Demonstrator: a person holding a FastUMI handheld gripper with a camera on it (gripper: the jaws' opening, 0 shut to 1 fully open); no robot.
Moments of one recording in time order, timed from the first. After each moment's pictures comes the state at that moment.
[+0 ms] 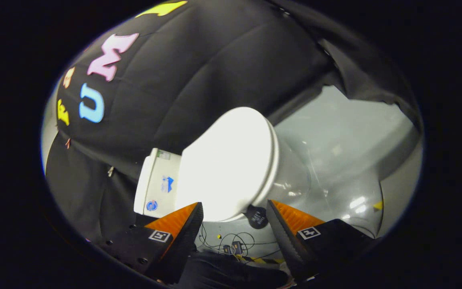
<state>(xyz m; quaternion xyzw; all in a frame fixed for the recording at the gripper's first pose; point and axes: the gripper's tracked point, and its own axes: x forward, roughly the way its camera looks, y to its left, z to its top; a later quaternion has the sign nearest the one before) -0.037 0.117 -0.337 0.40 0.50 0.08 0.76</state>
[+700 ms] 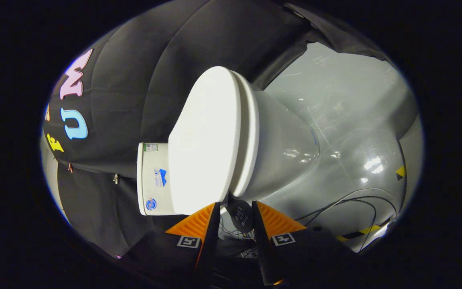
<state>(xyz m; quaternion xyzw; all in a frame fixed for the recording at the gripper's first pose) -0.047 0.139 -0.383 0.48 0.56 0.10 0.67</state>
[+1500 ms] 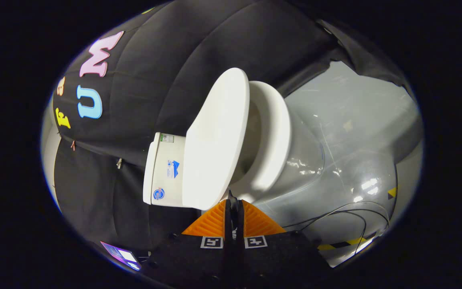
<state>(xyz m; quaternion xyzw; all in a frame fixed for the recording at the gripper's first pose) -0.042 0.146 -0.310 0.41 0.53 0.17 0.72</state>
